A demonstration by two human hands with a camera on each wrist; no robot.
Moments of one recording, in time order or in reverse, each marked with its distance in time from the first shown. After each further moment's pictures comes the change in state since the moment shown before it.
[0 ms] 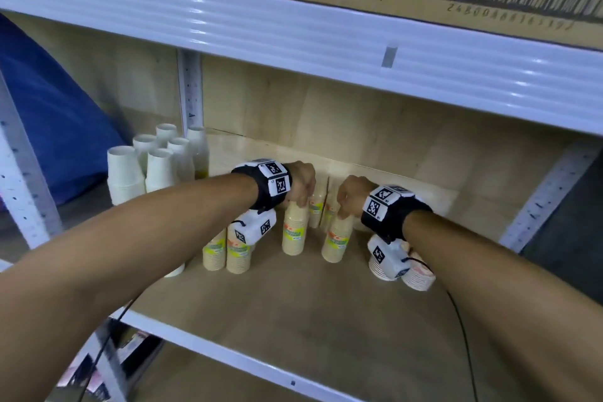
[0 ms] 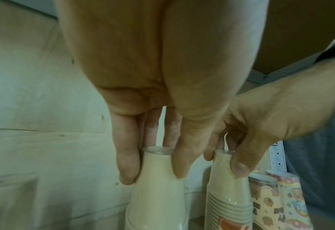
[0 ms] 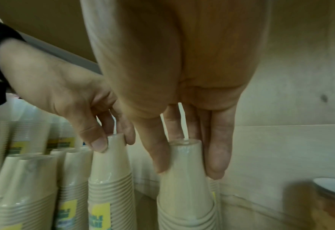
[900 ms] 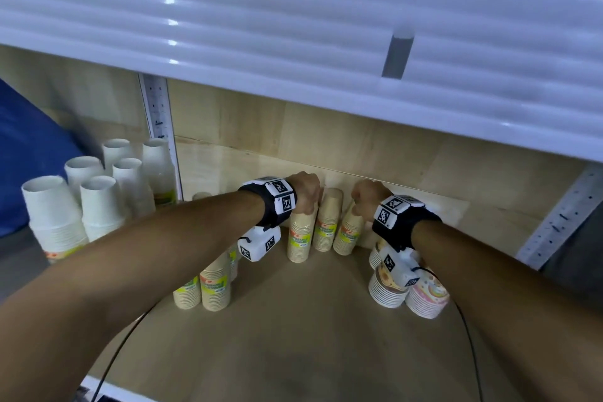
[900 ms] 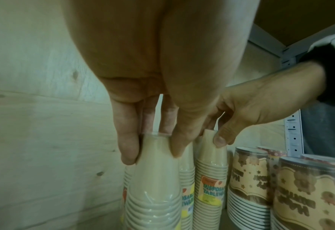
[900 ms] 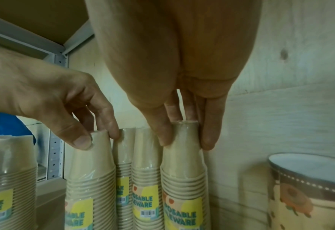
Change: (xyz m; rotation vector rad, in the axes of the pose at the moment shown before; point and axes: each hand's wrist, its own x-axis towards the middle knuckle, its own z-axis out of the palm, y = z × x) left_hand 0.094 0.007 0.016 0.010 0.007 0.072; right_hand 0.083 0.068 0.008 0.088 0.048 0.102
